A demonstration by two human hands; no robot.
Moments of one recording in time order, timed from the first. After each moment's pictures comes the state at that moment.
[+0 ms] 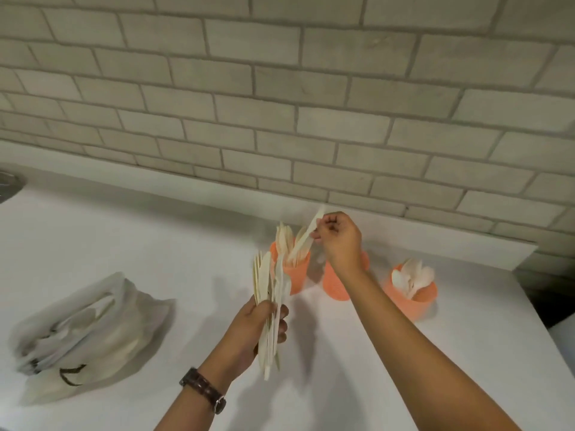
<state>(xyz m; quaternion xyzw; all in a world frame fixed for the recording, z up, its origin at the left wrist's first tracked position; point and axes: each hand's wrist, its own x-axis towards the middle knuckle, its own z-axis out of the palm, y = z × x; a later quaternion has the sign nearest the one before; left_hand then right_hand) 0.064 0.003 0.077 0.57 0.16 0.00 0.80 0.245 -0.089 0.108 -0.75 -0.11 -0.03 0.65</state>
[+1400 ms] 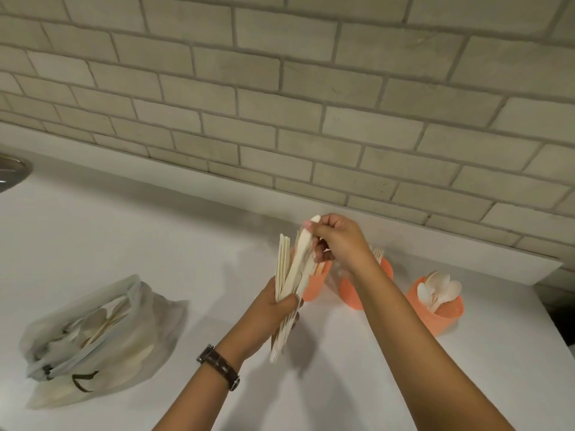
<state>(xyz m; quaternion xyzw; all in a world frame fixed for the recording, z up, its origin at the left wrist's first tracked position) 0.088 0.042 0.080 0.65 0.12 -0.01 0.75 0.211 -0.052 0.160 -0.73 -0.12 0.20 0.64</state>
